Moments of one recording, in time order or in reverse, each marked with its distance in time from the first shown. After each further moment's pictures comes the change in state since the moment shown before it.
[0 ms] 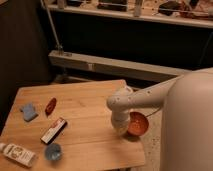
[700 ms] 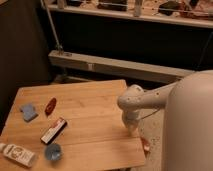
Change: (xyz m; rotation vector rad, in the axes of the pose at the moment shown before) arm -0.030 -0.035 -0.002 0.078 -0.092 0.031
